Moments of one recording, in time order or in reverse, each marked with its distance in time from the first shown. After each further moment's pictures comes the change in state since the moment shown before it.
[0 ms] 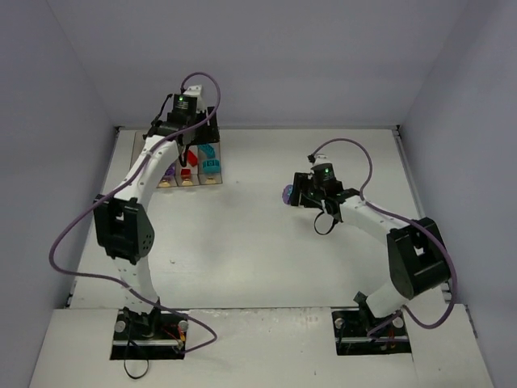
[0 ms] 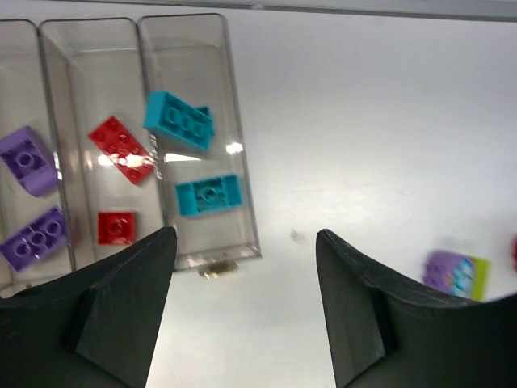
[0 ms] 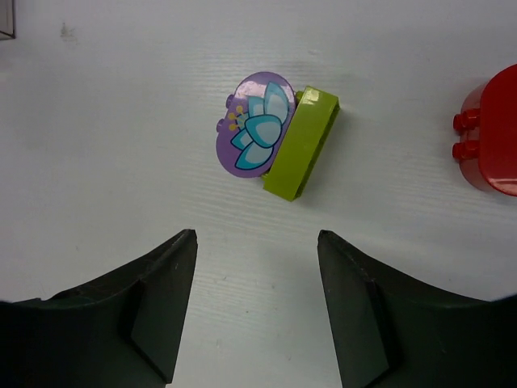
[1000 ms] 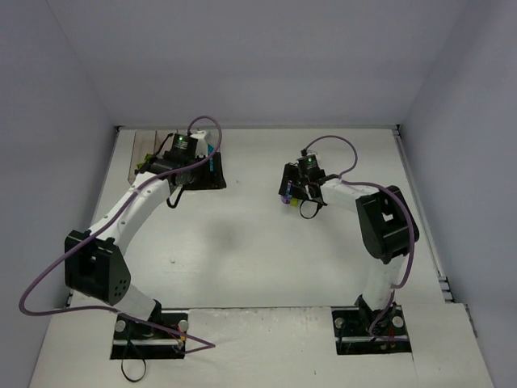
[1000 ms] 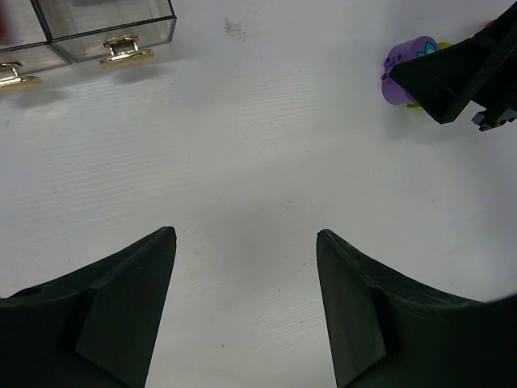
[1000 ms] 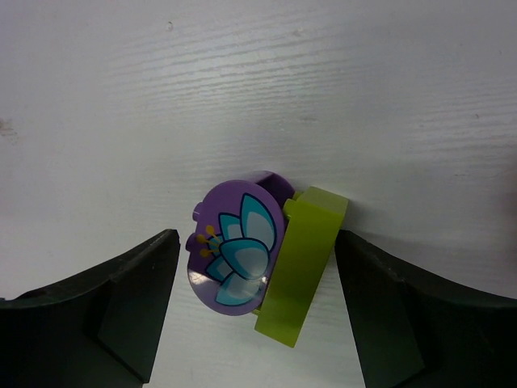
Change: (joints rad) left arm -0.094 -0.433 -0.550 -0.056 0.173 -0.058; right arm -0.008 0.359 0.251 0.000 0.040 0.159
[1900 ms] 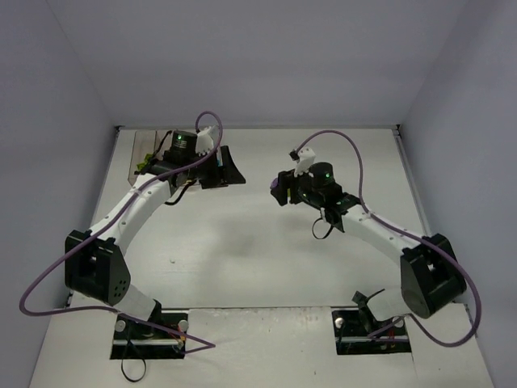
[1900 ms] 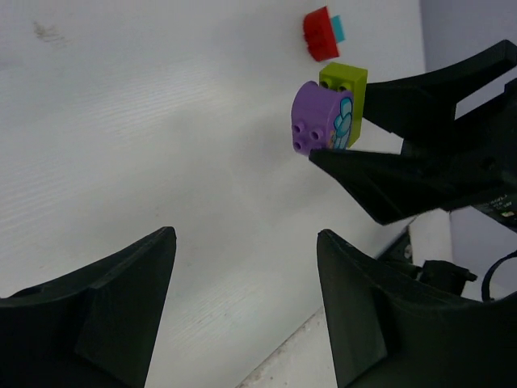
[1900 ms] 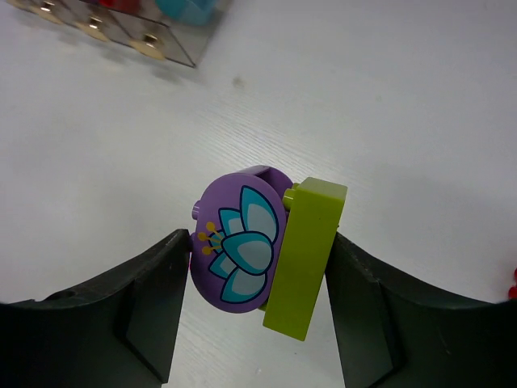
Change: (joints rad) left arm -0.003 -0.003 -0.026 0.129 0.322 -0.139; right arm 0.109 -0.408 -0.249 0.177 -0.143 -0.350
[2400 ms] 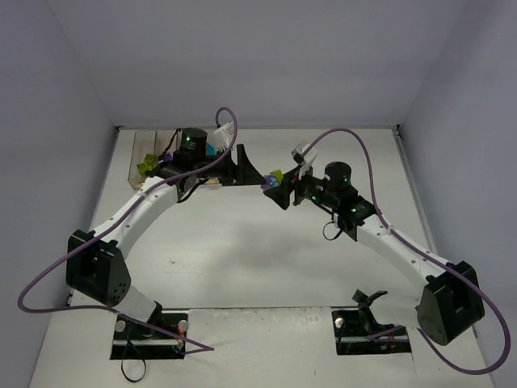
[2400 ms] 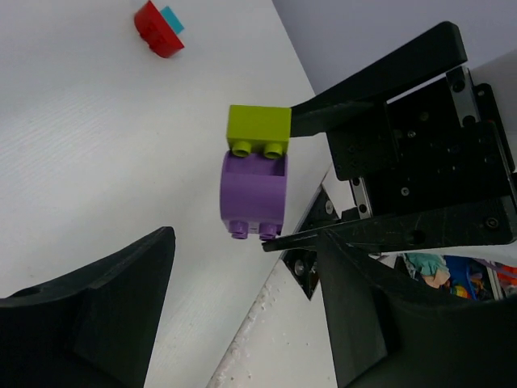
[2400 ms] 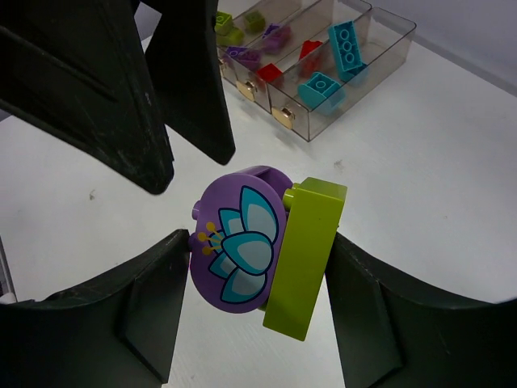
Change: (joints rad) left arm -0.073 -0.001 -0.003 0.241 0.293 -0.092; right arm 0.002 -0.247 -0.041 0.089 -0.343 -0.145
